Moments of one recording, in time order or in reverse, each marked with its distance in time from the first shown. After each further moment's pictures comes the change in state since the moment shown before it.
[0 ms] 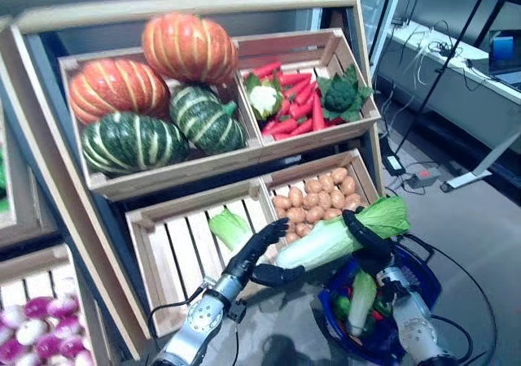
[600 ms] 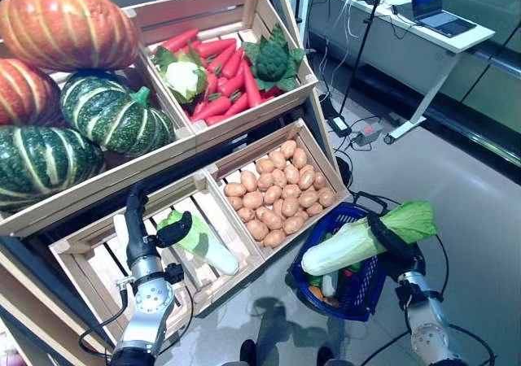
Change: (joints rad) left arm -0.027 0.082 0.361 0.030 0.119 0.003 0.495; right arm 0.018 -0.054 -0.074 0.062 -0.008 -0.066 -0.031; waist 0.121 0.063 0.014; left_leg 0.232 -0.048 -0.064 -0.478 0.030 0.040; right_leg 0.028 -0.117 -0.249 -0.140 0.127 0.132
